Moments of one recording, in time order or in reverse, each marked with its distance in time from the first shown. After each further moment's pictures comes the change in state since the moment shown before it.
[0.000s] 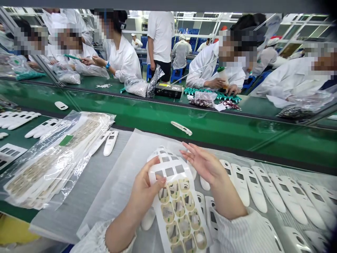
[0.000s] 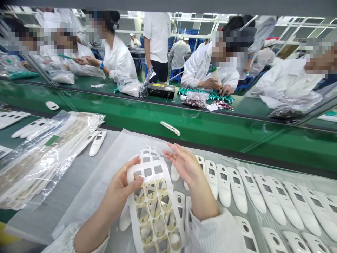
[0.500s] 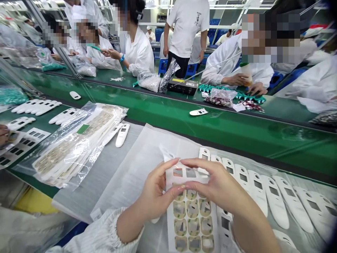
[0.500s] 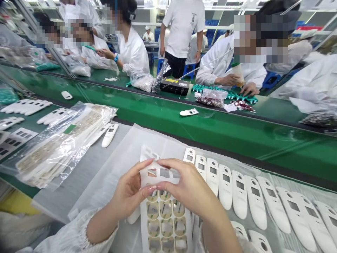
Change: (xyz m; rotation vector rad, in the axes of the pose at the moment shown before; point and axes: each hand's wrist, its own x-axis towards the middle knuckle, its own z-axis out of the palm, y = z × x) left_hand -0.005 -0.015 -0.005 0.021 -0.218 0.371; right_hand -0.048 -0.026 0.040 -0.922 -0.332 -0.167
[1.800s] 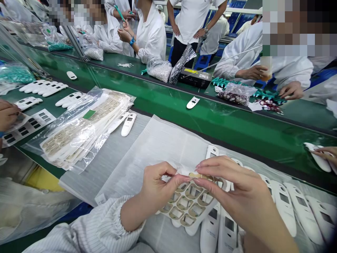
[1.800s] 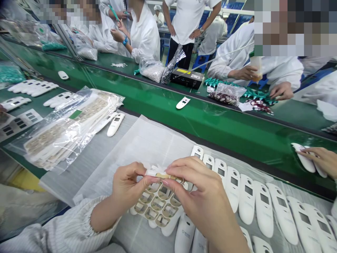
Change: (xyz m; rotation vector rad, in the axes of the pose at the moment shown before) left_hand 0.001 0.007 -0.002 0.524 0.317 0.272; right_hand -0.007 -0.011 0.005 -0.178 0.205 -0.448
